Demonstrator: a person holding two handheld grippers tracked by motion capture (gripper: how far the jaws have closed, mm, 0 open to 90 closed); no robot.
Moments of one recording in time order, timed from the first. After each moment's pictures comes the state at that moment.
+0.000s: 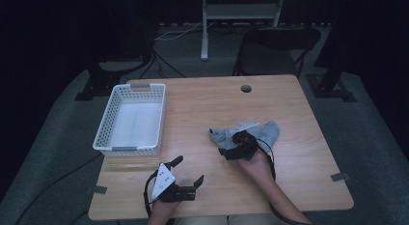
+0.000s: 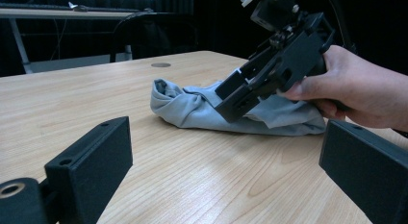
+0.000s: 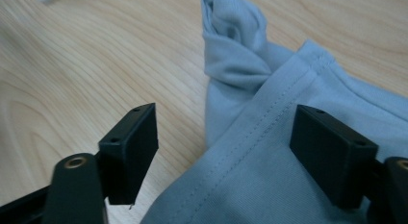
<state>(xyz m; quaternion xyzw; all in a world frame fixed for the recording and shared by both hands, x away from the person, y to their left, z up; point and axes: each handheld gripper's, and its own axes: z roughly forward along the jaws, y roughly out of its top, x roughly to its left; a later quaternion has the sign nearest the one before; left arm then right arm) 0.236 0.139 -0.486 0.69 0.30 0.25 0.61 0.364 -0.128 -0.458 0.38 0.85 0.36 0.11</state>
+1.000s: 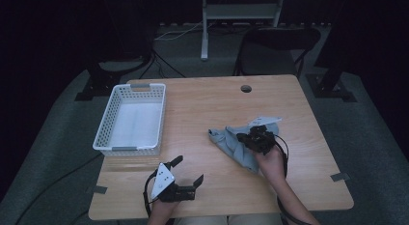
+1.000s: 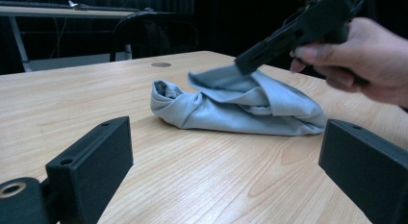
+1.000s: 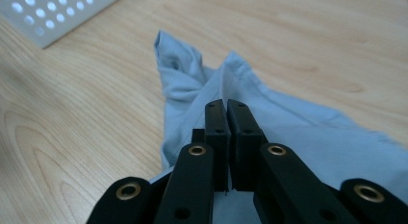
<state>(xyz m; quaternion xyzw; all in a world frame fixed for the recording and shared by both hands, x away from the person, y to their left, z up) 0.237 0.140 -0.486 0.69 0.31 0.25 0.61 0.357 -0.173 -0.426 0.40 0.81 0.41 0.14</state>
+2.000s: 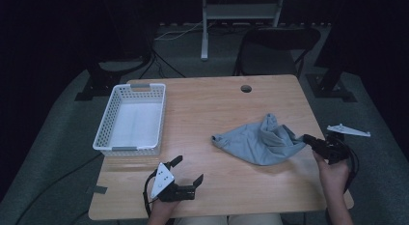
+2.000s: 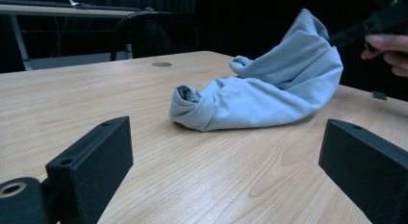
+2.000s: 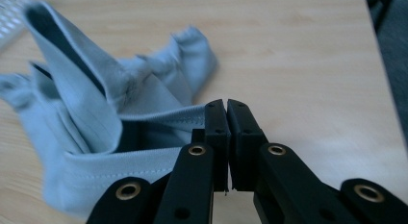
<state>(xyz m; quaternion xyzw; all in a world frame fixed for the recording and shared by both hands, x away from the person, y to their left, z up) 0.237 0.140 -0.486 0.69 0.31 0.25 0.61 0.311 -0.358 -0.425 0.57 0.68 0.42 0.20</state>
